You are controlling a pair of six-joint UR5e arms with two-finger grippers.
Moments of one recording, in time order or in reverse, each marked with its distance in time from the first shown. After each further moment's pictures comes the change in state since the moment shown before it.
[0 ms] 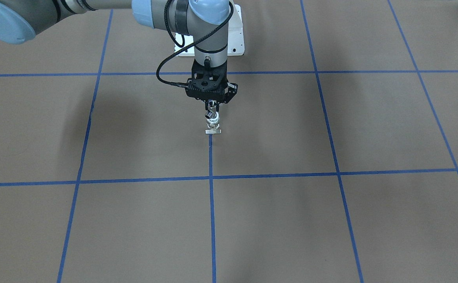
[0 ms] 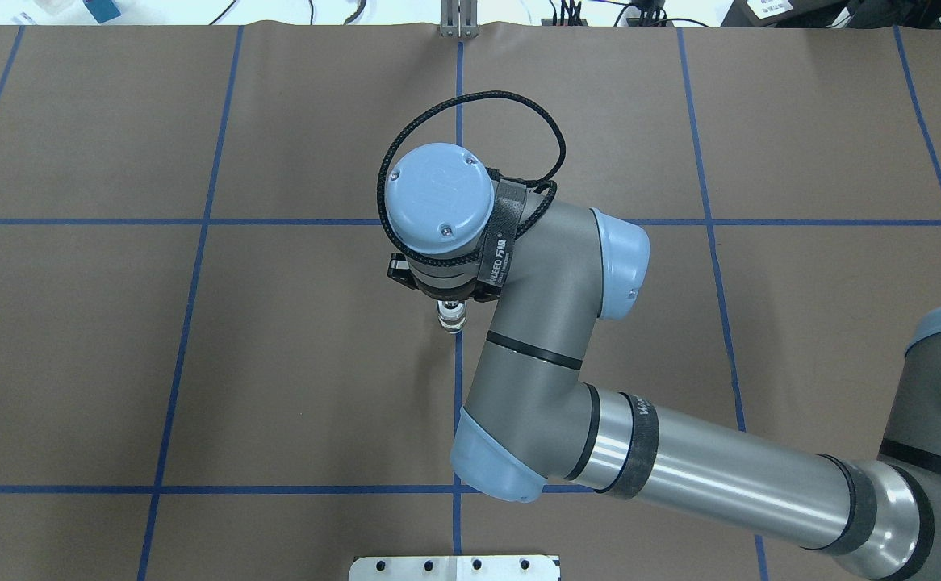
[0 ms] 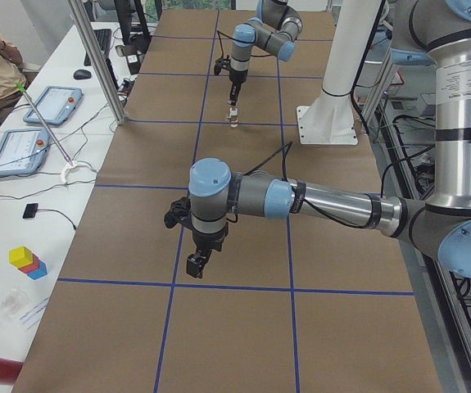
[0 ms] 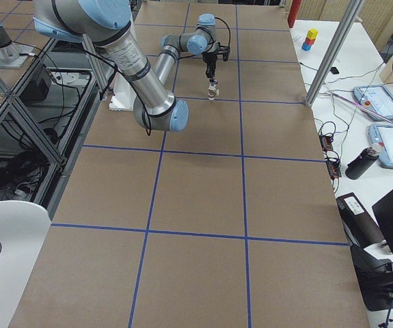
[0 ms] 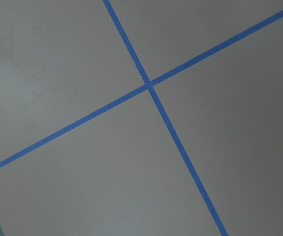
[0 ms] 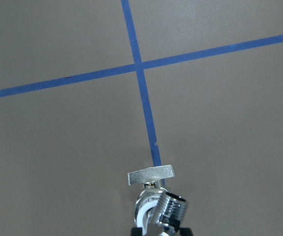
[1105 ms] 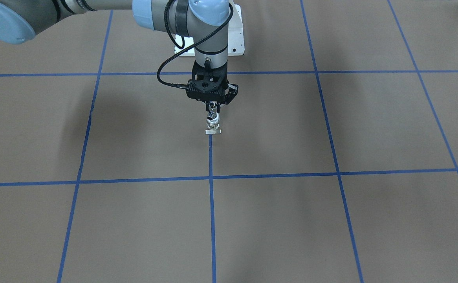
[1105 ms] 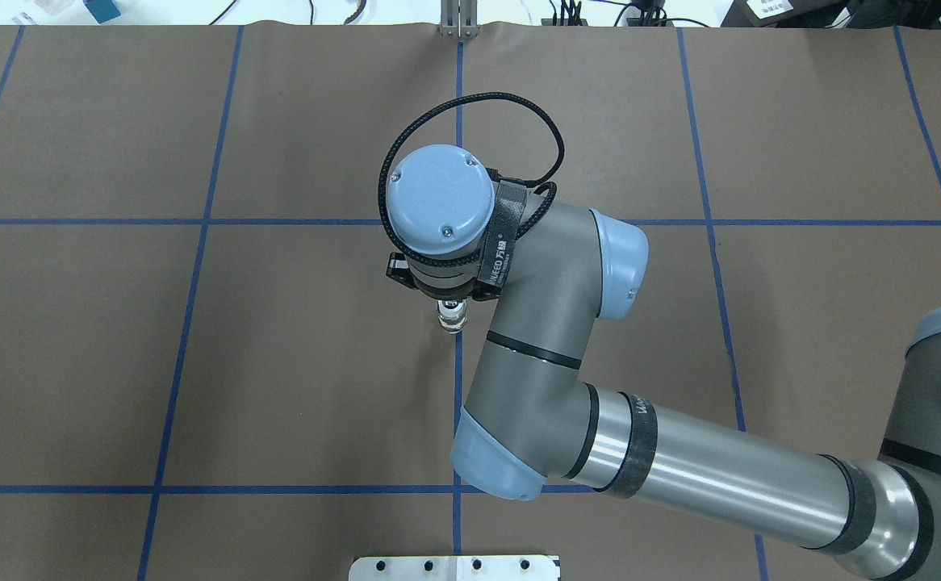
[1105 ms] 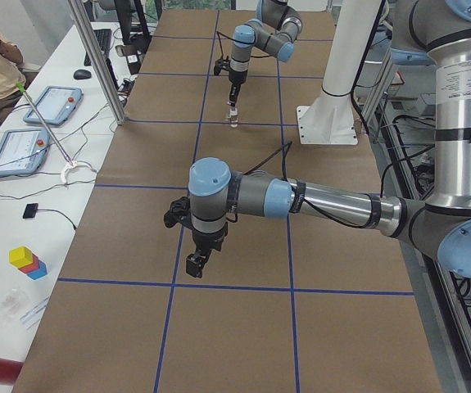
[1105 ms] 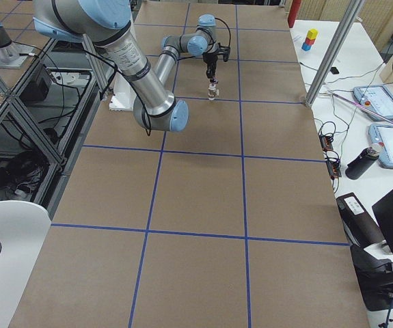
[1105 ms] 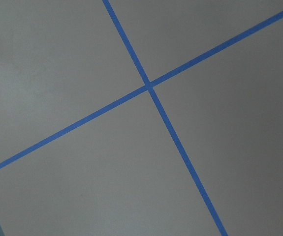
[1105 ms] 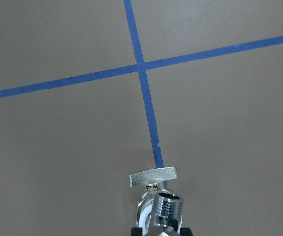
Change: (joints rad) left arm 0.000 -0.002 0.000 0.001 0.000 0.000; right arm 0.000 -0.001 -0.007 0.018 -0.001 0.000
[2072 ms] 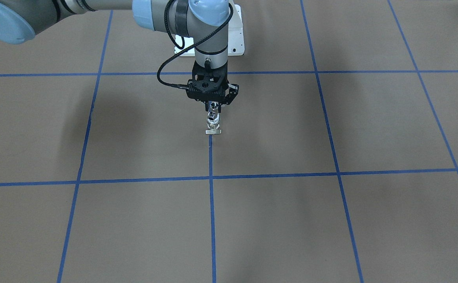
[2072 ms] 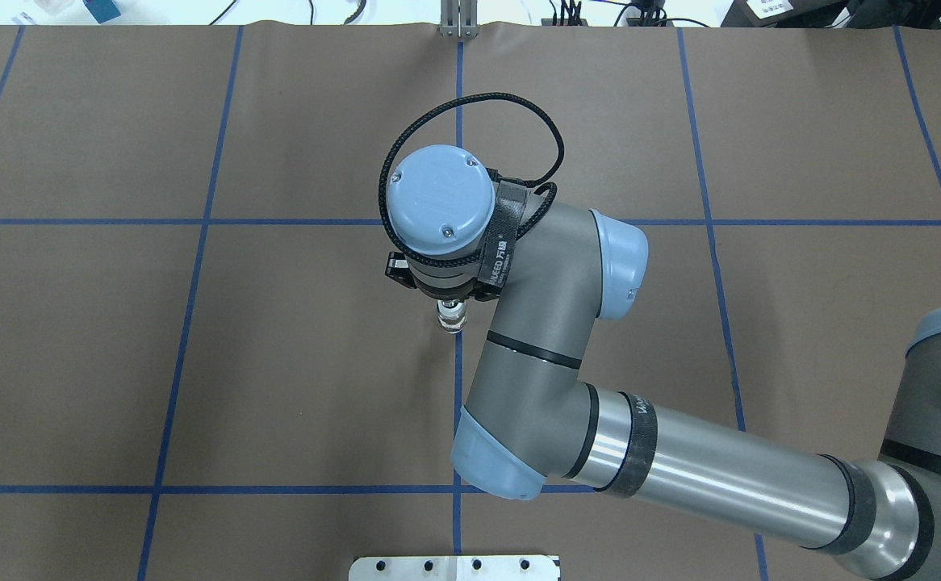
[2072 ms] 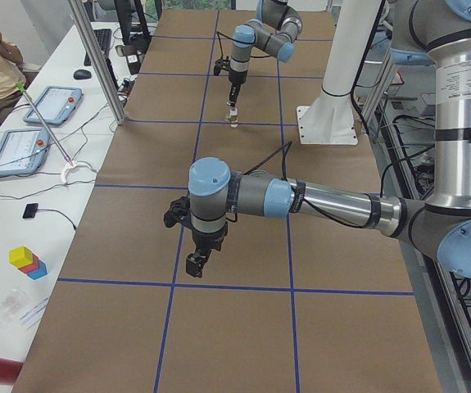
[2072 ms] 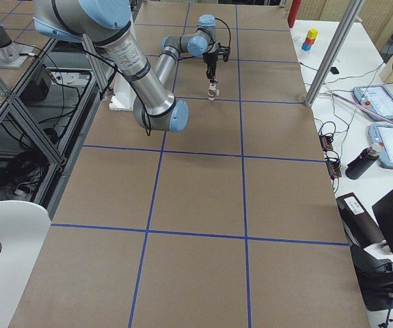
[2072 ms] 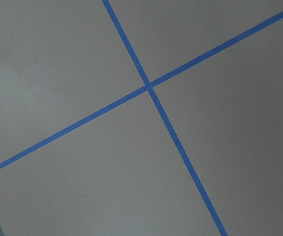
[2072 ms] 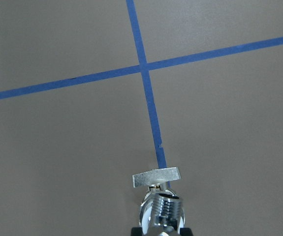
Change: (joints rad) left arm 0.000 0.000 0.000 0.001 0.000 0.000; right arm 0.000 -0.001 -0.002 0.004 -0.002 0.000
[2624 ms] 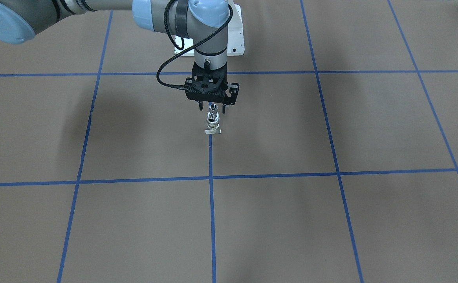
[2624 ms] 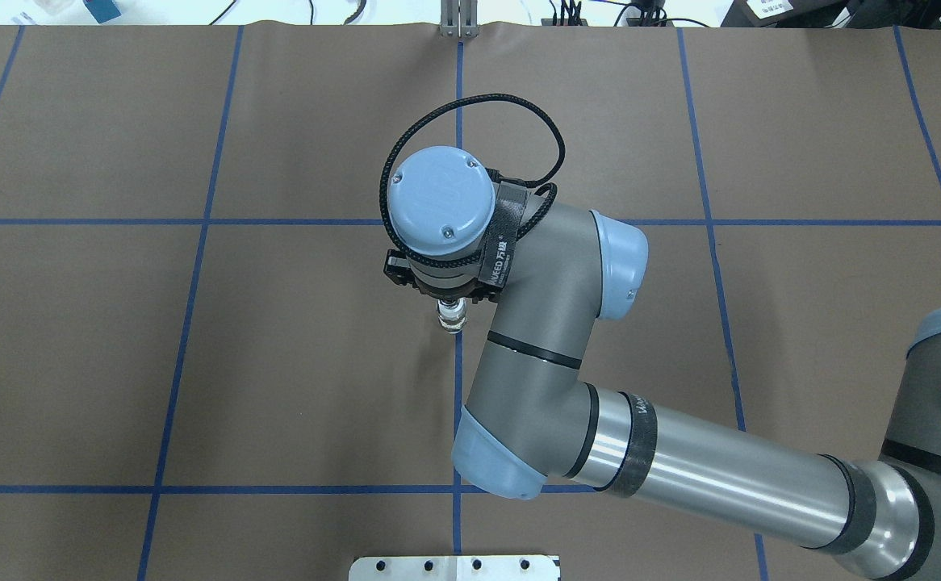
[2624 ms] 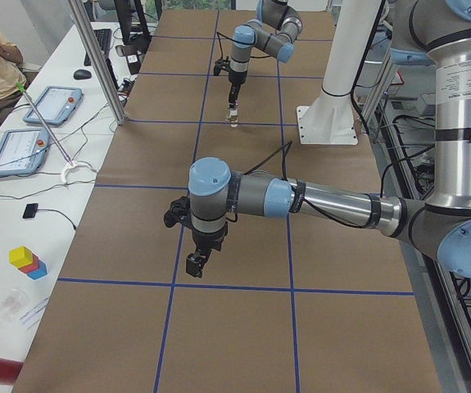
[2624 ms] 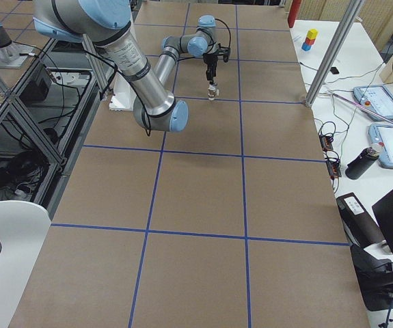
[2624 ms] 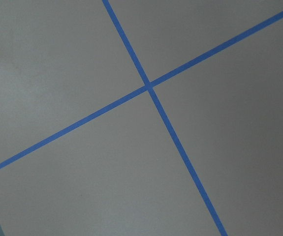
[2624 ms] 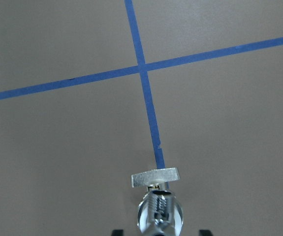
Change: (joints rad) left arm 0.000 0.000 -0.001 0.000 0.000 0.000; right arm 0.000 -0.001 -0.002 -0.002 -0.003 0.000
